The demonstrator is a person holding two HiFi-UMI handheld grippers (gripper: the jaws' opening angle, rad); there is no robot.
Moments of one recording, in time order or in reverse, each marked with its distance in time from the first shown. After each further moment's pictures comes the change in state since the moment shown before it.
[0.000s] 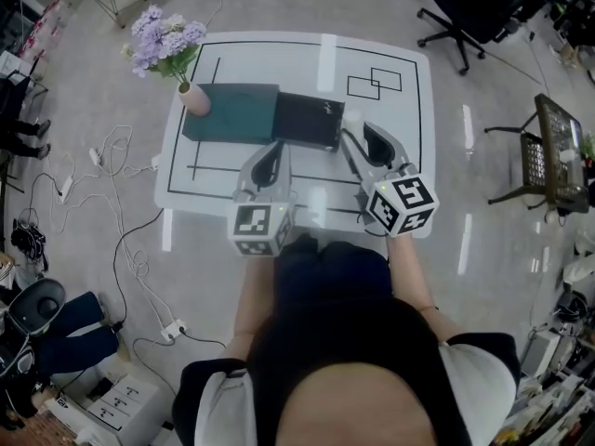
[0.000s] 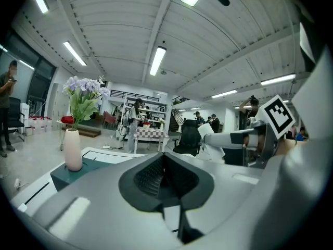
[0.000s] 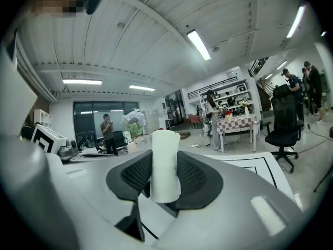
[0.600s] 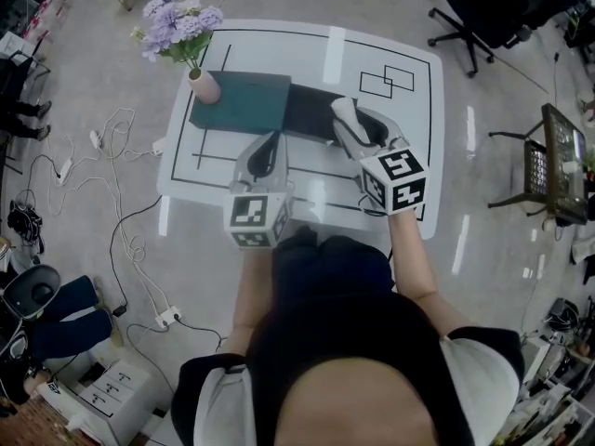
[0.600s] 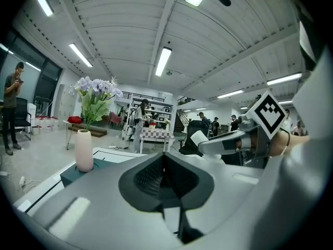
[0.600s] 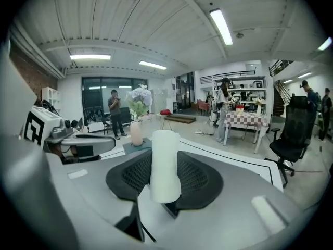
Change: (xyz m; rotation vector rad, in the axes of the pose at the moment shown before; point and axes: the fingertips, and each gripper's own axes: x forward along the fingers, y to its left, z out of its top) left arm -0.005 0.032 0.001 -0.014 -0.003 0.064; right arm 0.050 0.014 -0.015 -0.160 0.243 0.050
